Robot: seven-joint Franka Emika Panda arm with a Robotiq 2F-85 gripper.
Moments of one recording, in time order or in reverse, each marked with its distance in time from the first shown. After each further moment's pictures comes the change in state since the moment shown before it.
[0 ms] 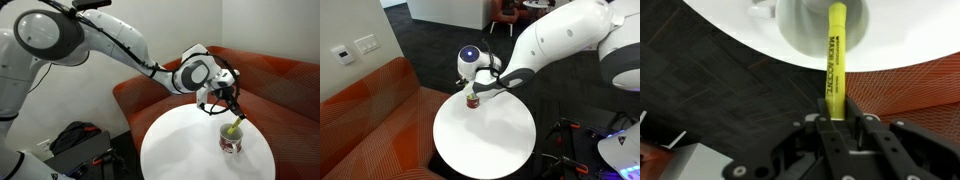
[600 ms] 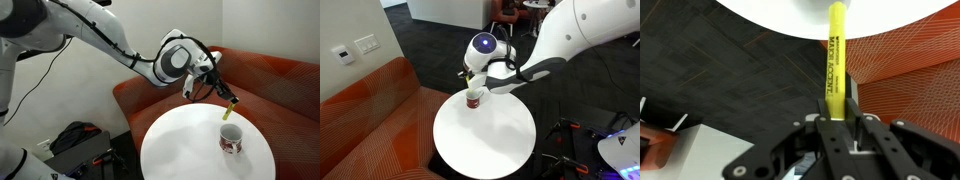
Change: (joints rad) arm 0.224 -0.200 -0.195 -0.260 -0.080 0.134 0.127
